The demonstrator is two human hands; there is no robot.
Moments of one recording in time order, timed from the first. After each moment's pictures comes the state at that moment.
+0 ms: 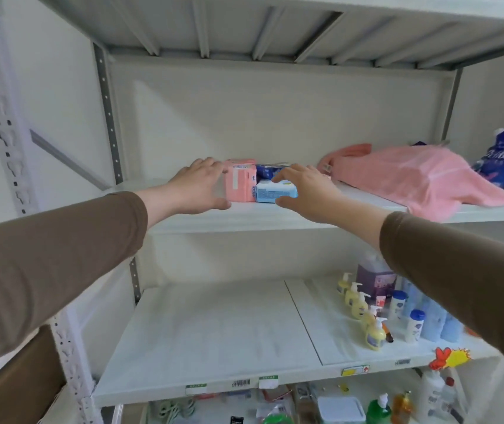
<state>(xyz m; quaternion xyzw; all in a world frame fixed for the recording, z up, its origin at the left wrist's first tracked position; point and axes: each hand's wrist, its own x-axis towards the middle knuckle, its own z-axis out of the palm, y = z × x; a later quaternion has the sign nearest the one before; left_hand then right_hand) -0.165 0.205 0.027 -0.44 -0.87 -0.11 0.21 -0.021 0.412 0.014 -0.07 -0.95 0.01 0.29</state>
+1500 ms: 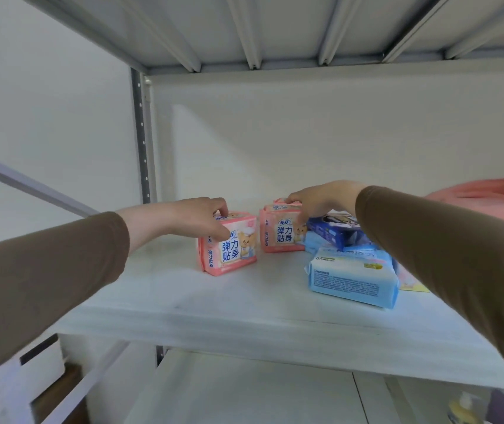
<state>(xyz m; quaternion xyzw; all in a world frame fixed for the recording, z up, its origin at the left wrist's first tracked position) -0.378 0.273 0.063 -0.28 -0.95 -0.12 0.03 -0.365 0.542 0.089 -0.05 -1.00 -0.02 -0.01</state>
